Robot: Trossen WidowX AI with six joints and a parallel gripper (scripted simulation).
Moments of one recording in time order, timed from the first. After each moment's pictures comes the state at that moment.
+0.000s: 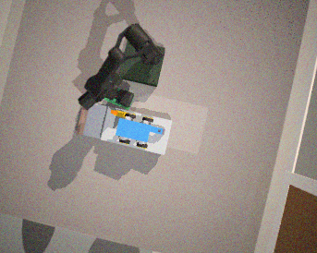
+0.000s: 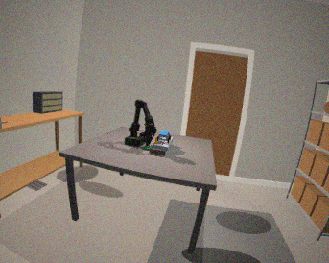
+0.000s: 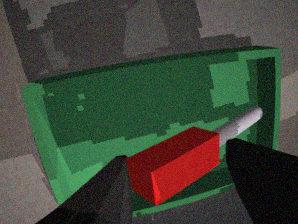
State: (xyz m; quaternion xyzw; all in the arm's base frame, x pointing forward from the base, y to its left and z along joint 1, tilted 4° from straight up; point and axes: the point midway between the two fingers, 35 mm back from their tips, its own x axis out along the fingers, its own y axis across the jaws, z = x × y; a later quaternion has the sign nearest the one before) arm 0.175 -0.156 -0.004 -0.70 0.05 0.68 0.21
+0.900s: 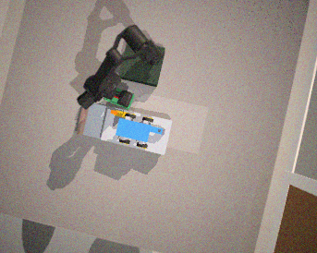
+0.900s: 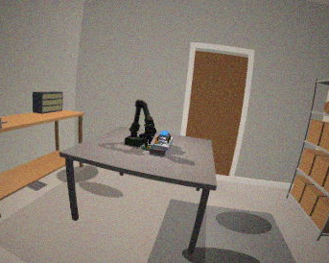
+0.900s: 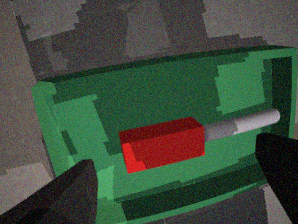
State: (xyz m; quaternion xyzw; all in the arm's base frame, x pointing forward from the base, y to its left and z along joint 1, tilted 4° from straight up) arm 0.174 -0.161 -0.011 -0.70 0.05 0.68 0.21
